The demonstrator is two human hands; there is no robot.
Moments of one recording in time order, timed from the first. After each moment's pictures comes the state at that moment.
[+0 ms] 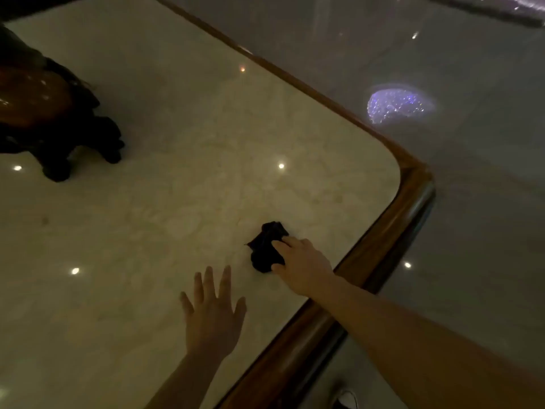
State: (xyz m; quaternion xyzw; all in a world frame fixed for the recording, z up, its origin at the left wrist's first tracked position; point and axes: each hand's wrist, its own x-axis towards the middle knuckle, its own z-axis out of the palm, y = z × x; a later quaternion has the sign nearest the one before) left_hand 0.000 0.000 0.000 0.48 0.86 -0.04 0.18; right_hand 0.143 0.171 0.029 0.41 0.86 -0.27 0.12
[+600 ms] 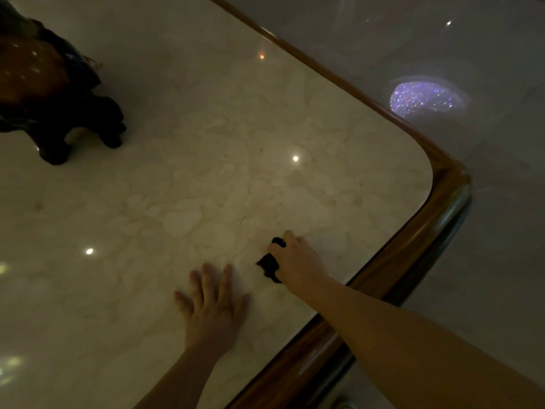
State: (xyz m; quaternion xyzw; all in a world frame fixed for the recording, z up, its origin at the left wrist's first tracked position) left_hand -0.015 0.019 -0.061 0.43 0.88 -0.04 0.21; right_hand 0.116 0.192 -0.020 0.35 0.92 -0.18 0.09
